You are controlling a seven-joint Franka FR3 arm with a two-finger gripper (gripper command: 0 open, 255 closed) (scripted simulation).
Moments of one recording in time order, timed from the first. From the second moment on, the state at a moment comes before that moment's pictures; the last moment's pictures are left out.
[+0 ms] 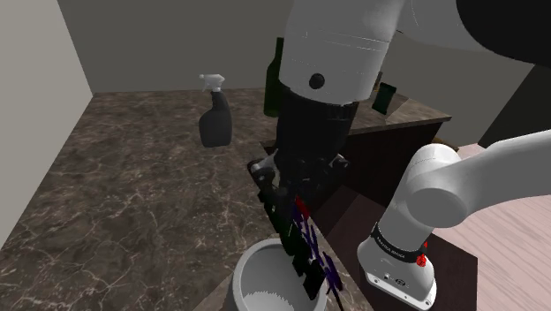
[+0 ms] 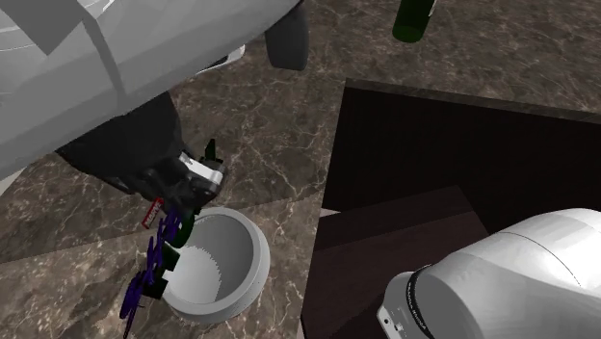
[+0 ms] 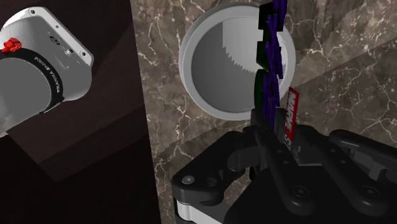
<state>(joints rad) 0.13 -0.84 0.71 -2.29 0.56 1.63 1.10</state>
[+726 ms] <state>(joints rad) 0.14 -0.85 0.79 -2.42 0.62 1.76 1.09</state>
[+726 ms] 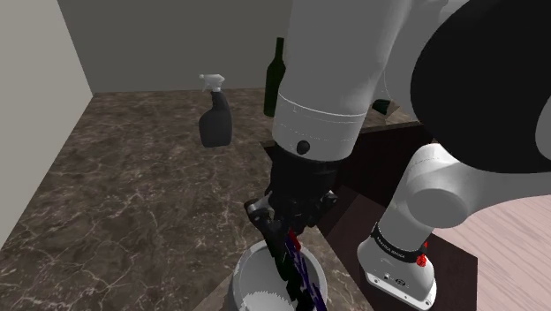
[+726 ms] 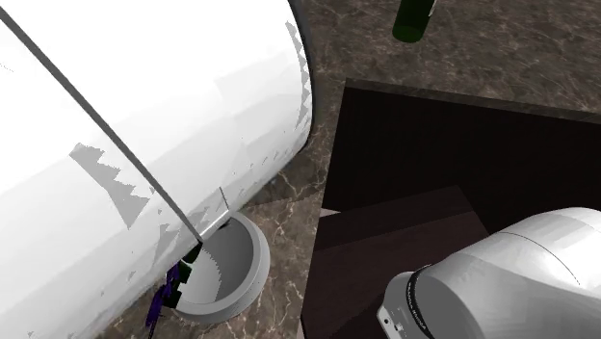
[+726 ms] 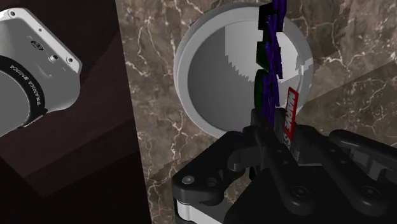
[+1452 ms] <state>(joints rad) 0.15 -0.85 0.82 -2.48 0.66 1.83 1.08</state>
